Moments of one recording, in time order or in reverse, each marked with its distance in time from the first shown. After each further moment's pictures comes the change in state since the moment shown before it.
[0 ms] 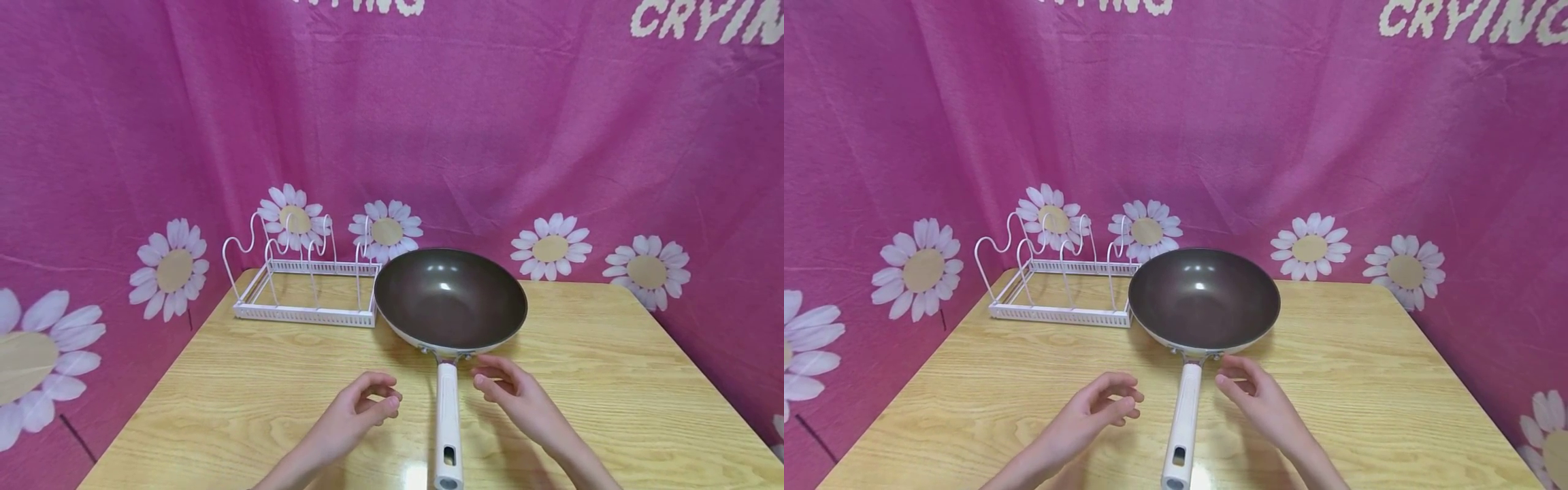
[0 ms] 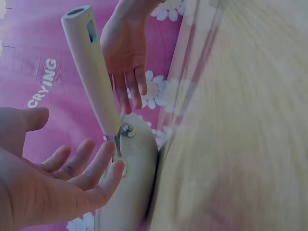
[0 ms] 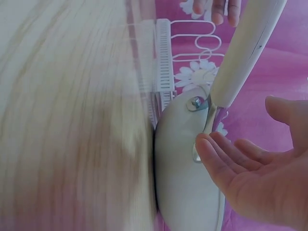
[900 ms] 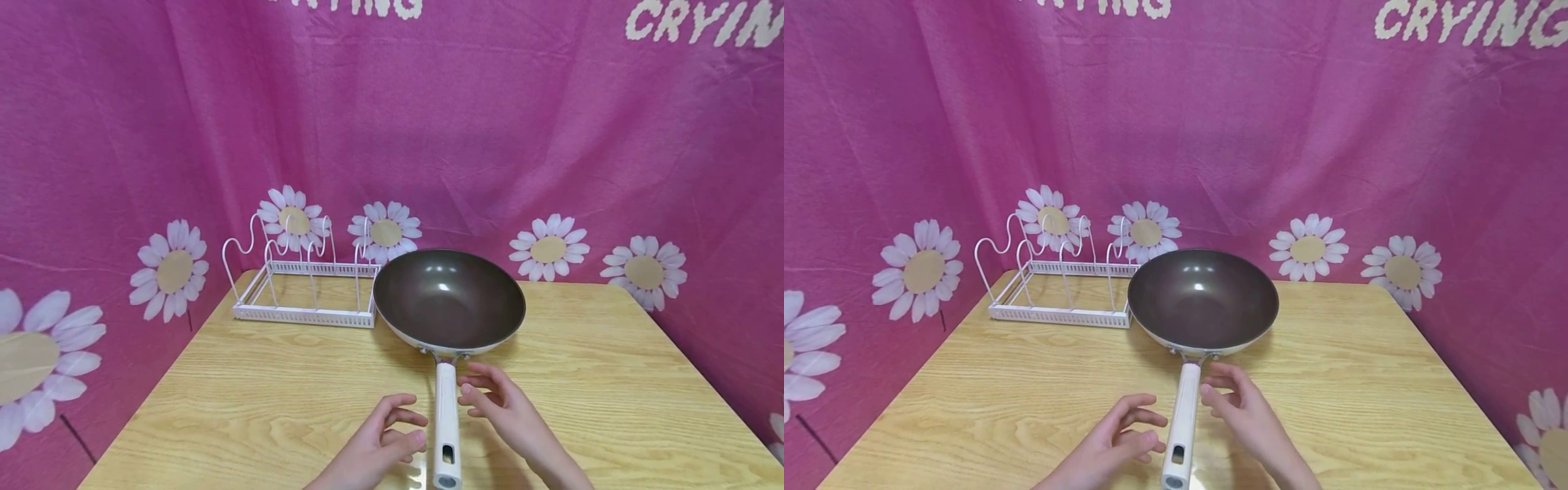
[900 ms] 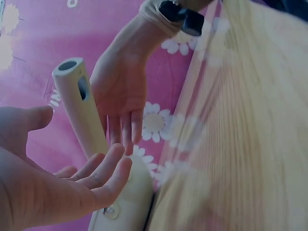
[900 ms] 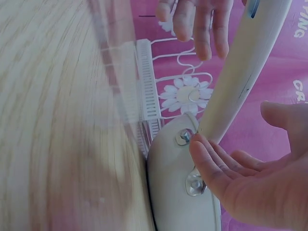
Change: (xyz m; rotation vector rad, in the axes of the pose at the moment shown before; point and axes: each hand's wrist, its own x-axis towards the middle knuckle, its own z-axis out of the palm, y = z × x) left_hand -0.017 -0.001 0.036 -0.220 -0.115 -0.043; right_hand -0.015 -0.015 0.025 0.174 0.030 0.042
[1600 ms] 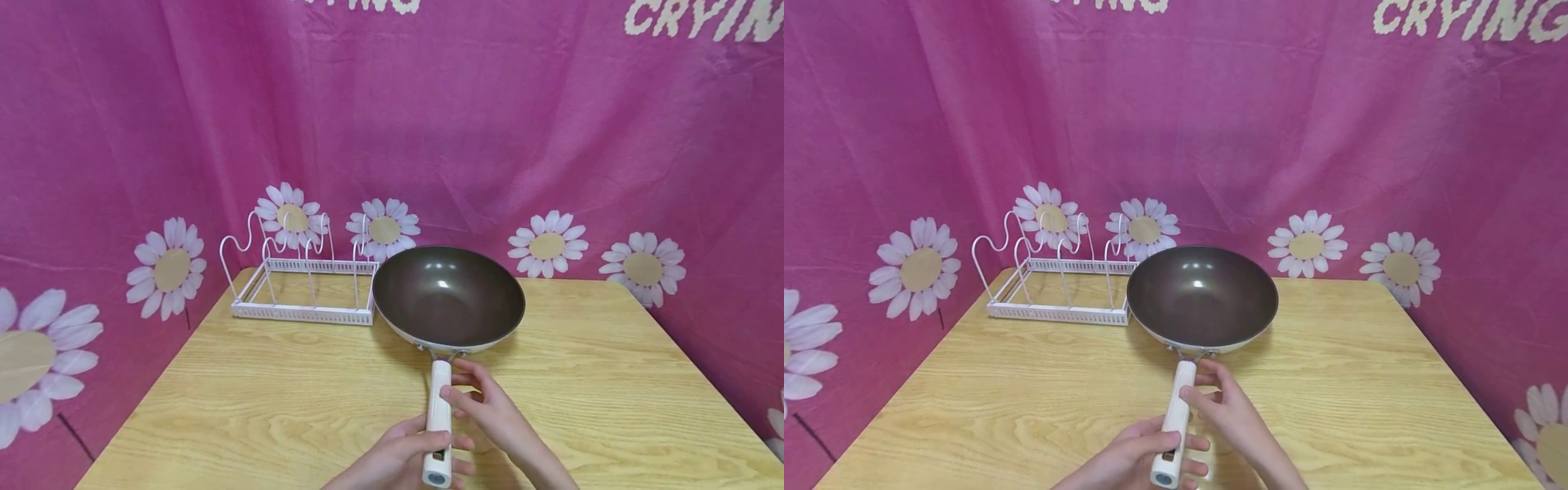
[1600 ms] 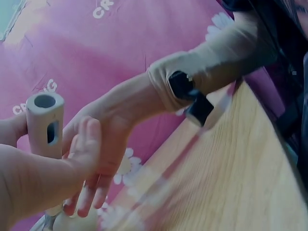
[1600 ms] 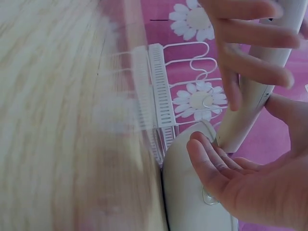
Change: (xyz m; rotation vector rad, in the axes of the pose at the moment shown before) left_hand 0.020 -0.009 0.027 -0.565 -0.336 -0.160; right_hand 0.008 0.007 0.012 0.008 -0.086 0.049
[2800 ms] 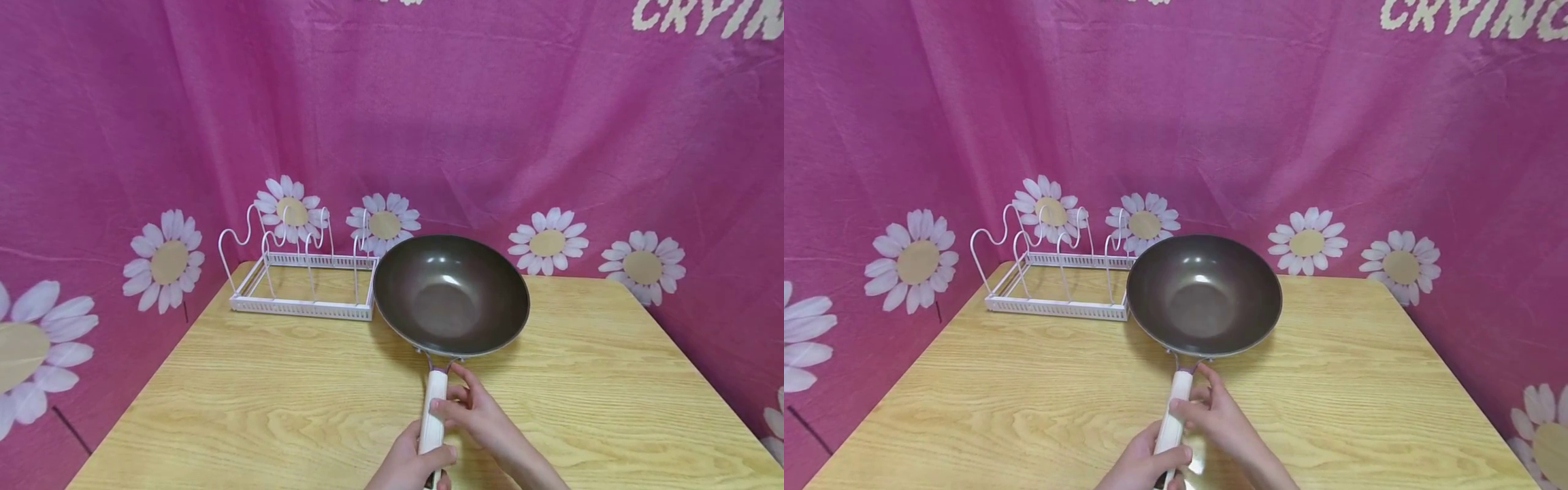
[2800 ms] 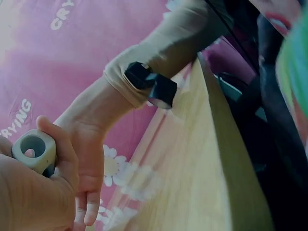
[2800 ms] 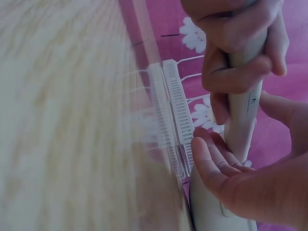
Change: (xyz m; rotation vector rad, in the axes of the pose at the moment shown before) left_hand 0.008 -0.031 0.013 0.224 0.490 0.020; right_hand -0.001 0.011 0.010 0.104 -0.134 0.087
